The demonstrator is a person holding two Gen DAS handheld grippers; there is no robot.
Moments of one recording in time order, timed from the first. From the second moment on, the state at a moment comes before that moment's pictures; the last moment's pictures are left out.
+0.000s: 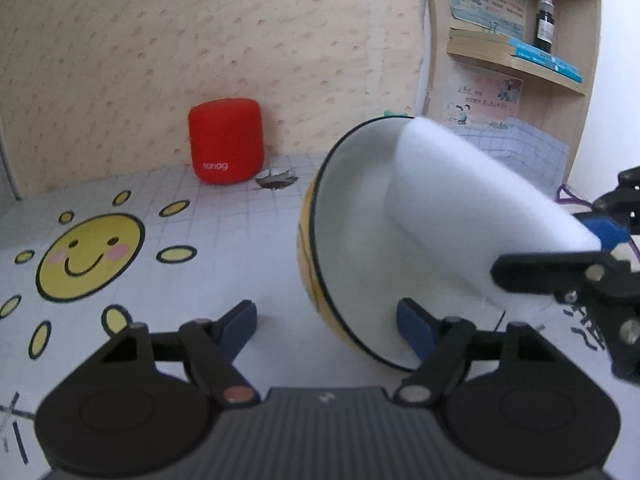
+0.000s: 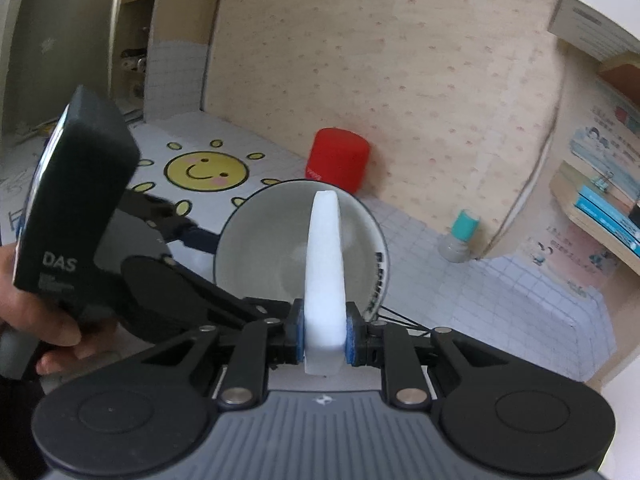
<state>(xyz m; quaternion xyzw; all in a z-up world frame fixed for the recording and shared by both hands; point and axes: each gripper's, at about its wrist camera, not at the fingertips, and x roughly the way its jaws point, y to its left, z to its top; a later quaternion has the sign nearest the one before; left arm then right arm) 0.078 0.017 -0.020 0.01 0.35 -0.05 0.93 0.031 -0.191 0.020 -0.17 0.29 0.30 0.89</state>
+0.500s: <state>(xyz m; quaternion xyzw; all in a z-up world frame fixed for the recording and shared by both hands) 0.071 0.021 -0.015 0.01 0.36 -0.04 0.93 0.024 -0.185 0.012 -0.18 0.30 0.32 0.88</state>
